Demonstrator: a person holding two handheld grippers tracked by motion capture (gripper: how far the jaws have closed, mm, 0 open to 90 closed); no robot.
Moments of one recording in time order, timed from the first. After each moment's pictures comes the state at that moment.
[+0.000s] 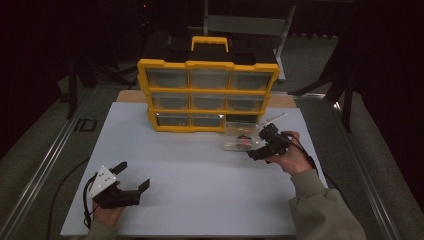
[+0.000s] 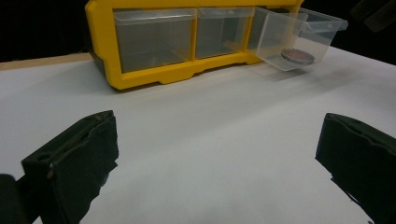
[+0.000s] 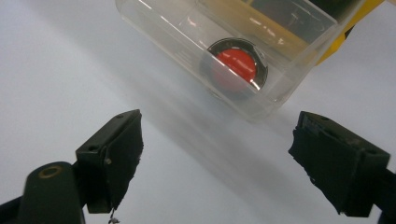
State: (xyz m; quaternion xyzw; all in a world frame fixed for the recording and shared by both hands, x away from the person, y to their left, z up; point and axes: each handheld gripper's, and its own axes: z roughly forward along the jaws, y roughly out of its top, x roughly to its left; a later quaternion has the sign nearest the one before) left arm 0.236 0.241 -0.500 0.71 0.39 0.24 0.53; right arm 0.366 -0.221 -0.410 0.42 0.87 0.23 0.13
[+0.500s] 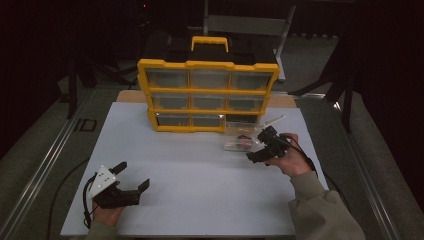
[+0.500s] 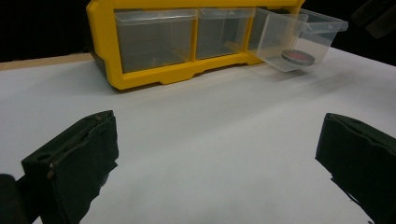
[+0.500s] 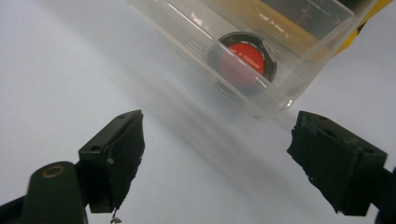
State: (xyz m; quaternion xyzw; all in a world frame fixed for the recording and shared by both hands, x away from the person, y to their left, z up) left arm 0.236 0.241 -0.500 0.71 0.39 0.24 0.53; right arm 0.362 -0.219 -0.415 0.41 0.87 0.23 0.12
